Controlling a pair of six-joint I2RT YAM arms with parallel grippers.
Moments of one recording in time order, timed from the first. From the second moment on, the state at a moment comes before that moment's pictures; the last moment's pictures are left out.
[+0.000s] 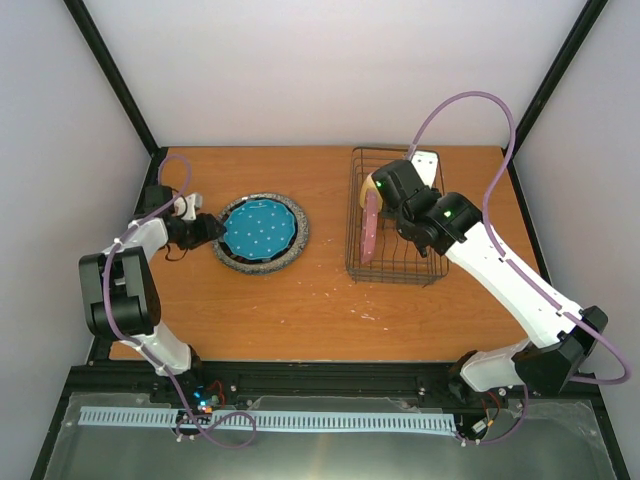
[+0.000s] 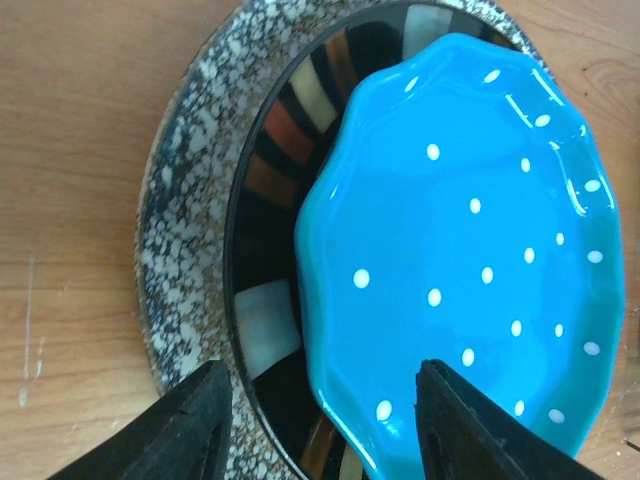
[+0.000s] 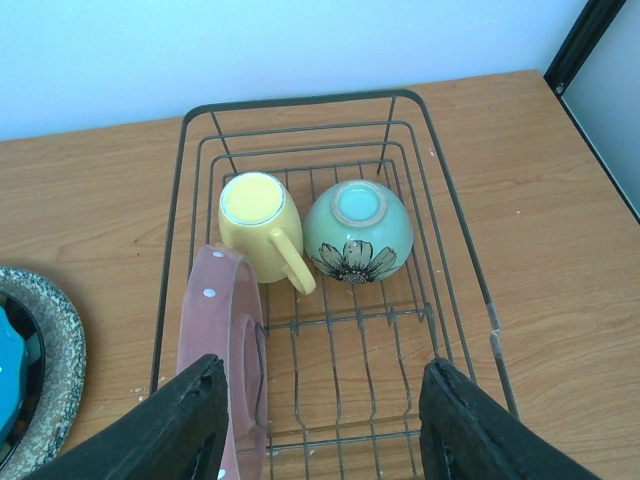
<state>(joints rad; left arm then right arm) 0.21 1.63 1.00 -0.47 0.54 -0.14 0.71 1.37 1.52 -0.98 0.68 0.63</state>
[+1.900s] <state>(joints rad) 0.11 1.78 1.13 -0.52 0.61 -0.08 0.67 1.34 1.47 -0.86 0.58 0.56</state>
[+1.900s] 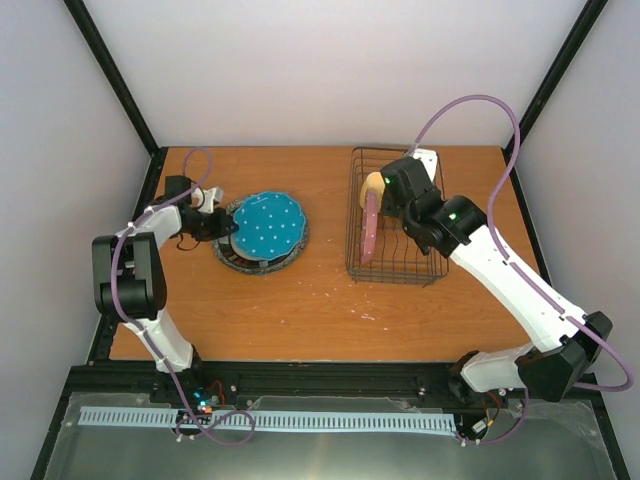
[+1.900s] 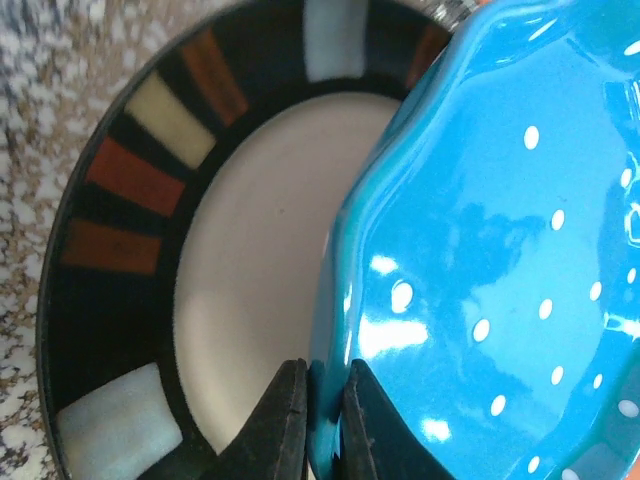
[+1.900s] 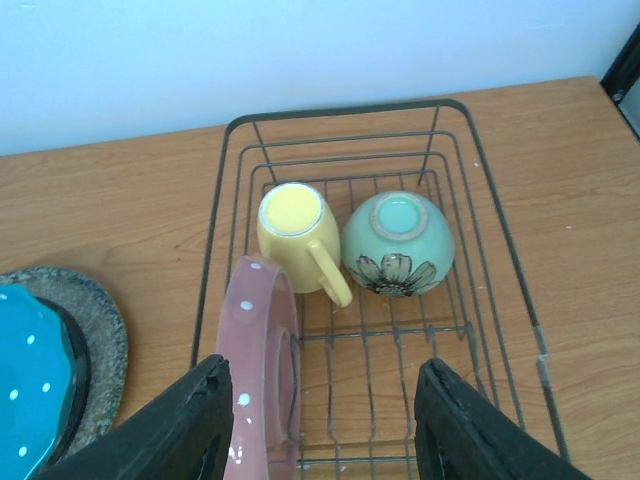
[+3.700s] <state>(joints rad) 0.12 1.39 1.34 -0.67 0.73 -0.05 0.53 1.69 1.50 -0.30 -0.59 0.60</state>
